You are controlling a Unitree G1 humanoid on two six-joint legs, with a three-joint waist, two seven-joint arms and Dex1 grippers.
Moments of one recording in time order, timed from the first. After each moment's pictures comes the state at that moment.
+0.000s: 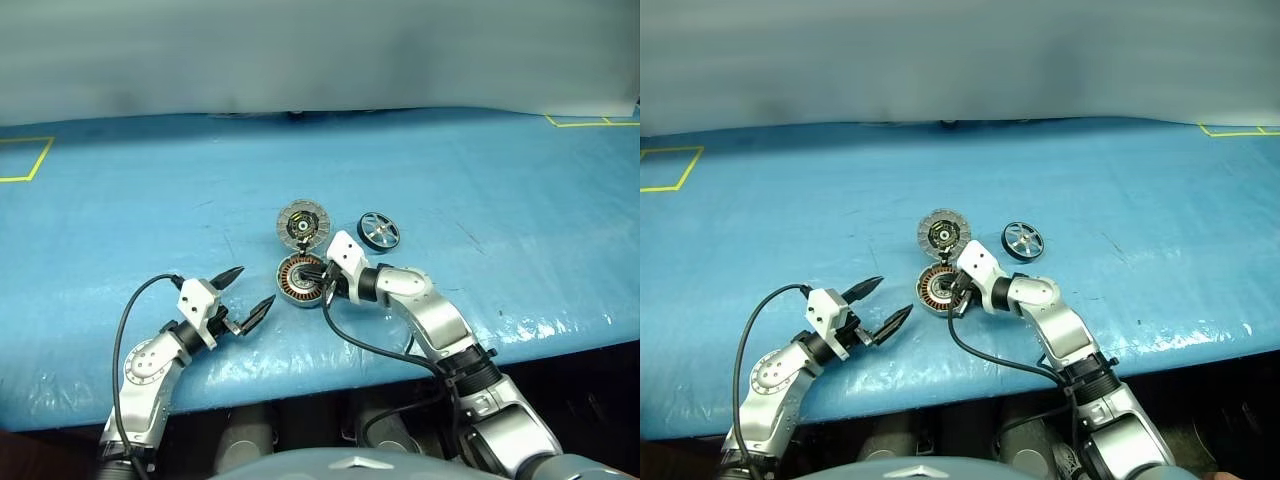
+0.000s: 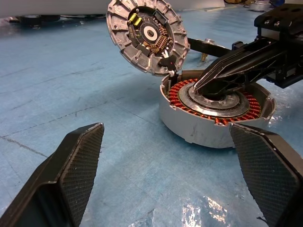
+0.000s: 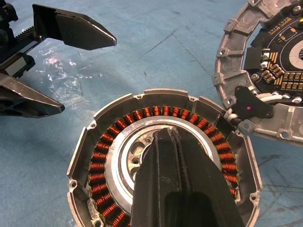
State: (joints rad) left arm 0.14 0.35 -0.01 0.00 -0.28 -0.16 -0.73; right arm -0.37 -0.28 0.36 0.03 0.10 0.39 0.76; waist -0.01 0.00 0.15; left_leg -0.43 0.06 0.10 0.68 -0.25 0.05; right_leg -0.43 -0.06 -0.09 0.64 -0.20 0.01
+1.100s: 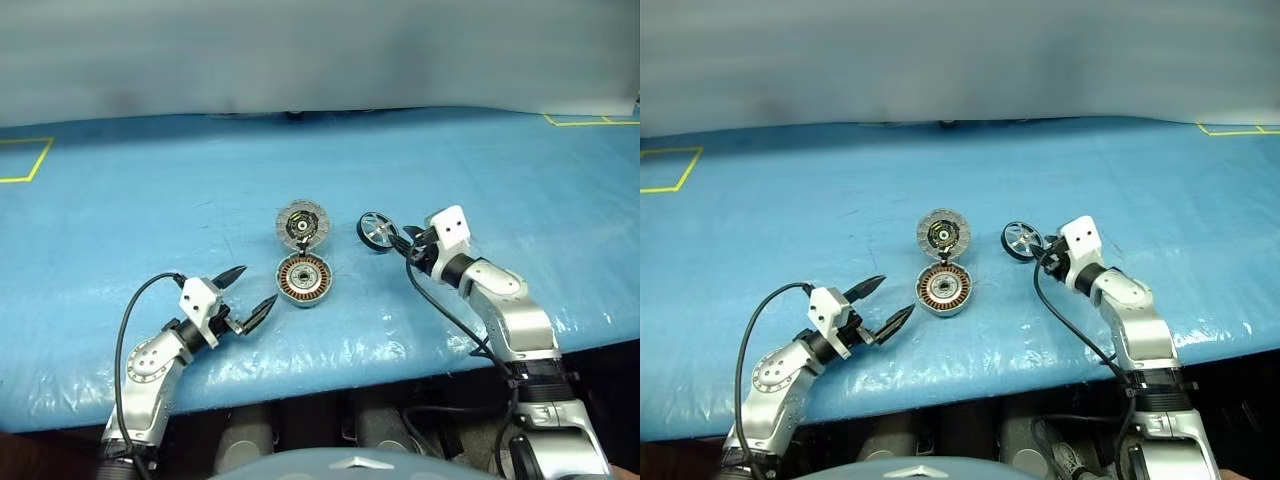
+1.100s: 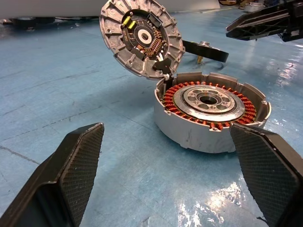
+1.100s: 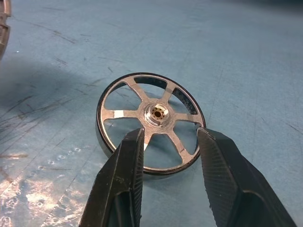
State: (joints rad) left arm 0.13 0.35 -0.02 0.00 -0.29 -0.16 -0.74; right arm -0.28 -0.44 -0.04 0.07 0.20 0.38 0.55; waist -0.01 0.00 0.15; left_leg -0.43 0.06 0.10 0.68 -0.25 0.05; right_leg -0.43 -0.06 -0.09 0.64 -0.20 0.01
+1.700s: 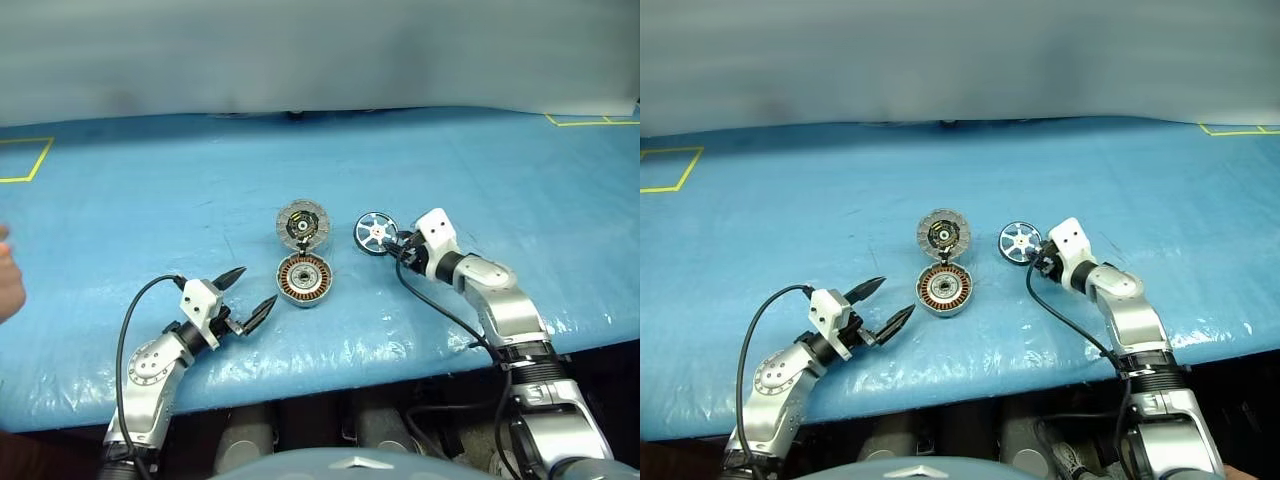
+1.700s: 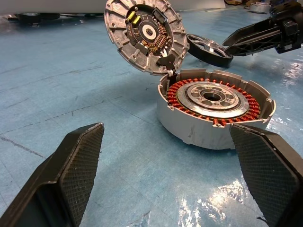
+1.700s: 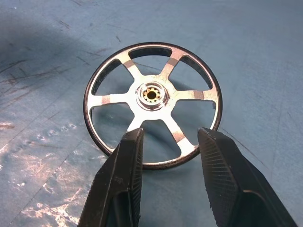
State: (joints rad) left arm 0.14 0.34 -0.02 0.00 -0.28 -0.16 -0.72; right arm -0.35 -0.46 0.04 0.20 0.12 0.33 0.62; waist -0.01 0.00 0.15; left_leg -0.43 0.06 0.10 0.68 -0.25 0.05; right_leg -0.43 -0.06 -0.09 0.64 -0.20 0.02
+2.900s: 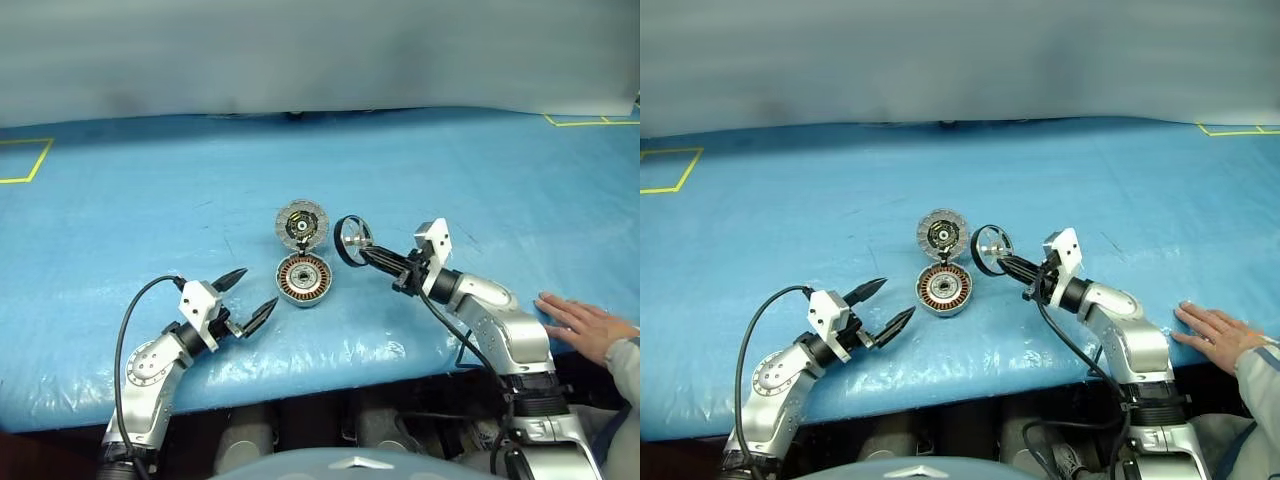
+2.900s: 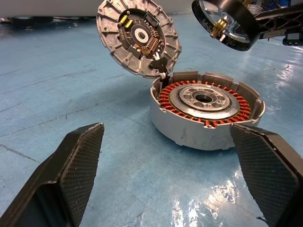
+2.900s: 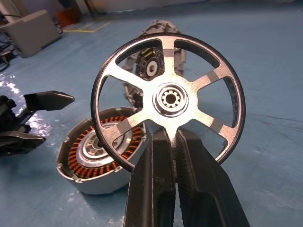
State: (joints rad) left arm 0.14 0.34 -0.01 0.00 -0.29 -0.18 -0.77; right arm -0.18 -0.39 -0.02 -0.09 0.49 0.47 0.85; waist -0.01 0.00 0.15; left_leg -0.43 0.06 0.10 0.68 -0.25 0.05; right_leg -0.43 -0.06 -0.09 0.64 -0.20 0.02
